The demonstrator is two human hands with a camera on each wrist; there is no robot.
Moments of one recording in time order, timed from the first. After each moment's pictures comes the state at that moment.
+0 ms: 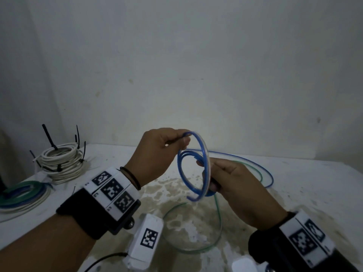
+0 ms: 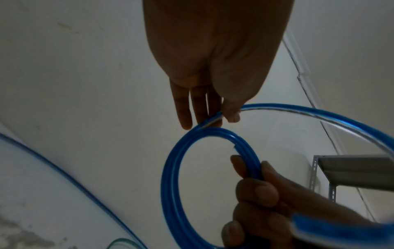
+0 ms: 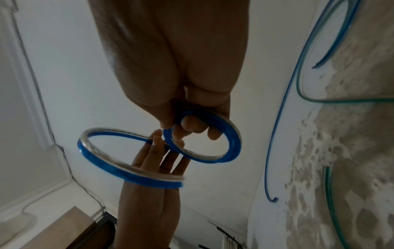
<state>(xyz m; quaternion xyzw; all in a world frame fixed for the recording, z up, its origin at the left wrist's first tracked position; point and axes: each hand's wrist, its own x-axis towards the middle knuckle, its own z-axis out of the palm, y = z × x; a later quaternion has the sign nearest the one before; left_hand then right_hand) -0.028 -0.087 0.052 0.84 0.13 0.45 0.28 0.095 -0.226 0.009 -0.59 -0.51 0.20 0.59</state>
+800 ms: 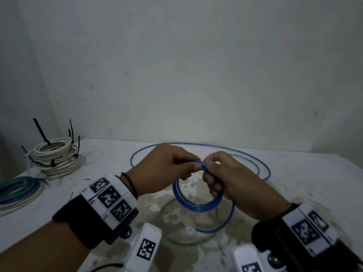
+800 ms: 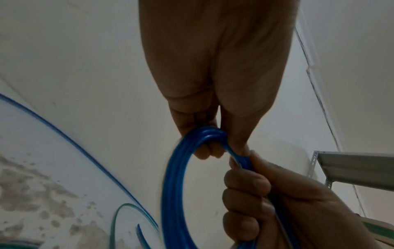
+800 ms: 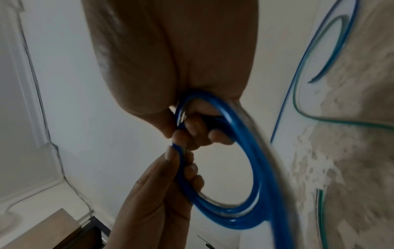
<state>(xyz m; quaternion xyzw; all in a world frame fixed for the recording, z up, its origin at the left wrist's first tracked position) -0.033 -0.110 0.036 0.88 0.12 0.26 0.37 0.096 -0.234 0.014 -0.59 -0.45 0.33 0.58</state>
